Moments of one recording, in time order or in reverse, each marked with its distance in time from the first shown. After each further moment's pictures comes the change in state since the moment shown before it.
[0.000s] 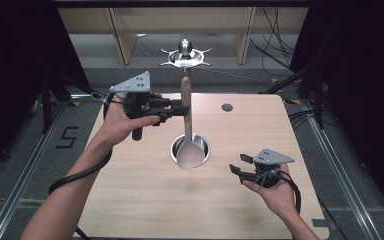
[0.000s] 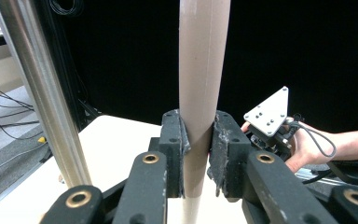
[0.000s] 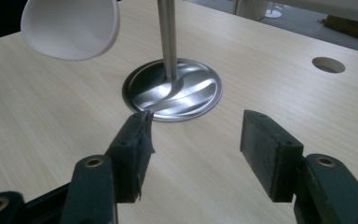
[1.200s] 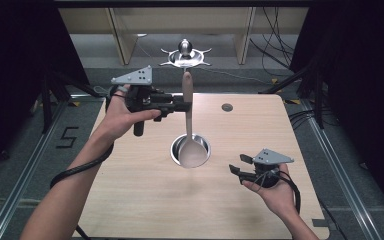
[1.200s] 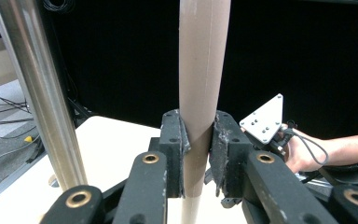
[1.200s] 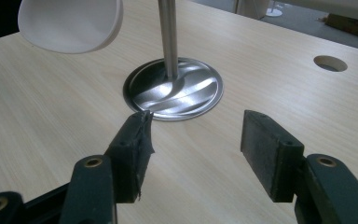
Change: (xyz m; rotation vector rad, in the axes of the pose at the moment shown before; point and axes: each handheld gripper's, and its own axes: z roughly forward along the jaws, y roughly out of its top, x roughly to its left) left arm 0.010 0.008 0.004 0.001 -0.038 -0.032; right arm 0.000 -0.001 0.001 0.004 0.002 0.005
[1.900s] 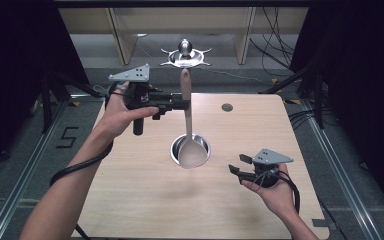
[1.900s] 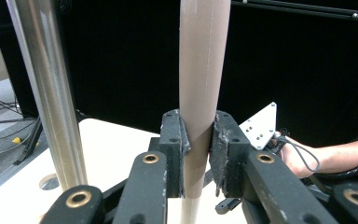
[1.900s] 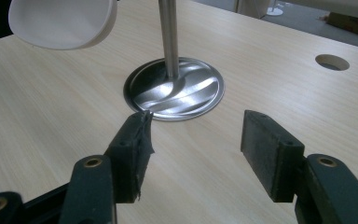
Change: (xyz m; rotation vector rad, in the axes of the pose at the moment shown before) left arm 0.008 -0.002 -0.003 -0.024 -0.027 -0.041; right arm 0.000 0.000 0.001 0.003 0.003 0.008
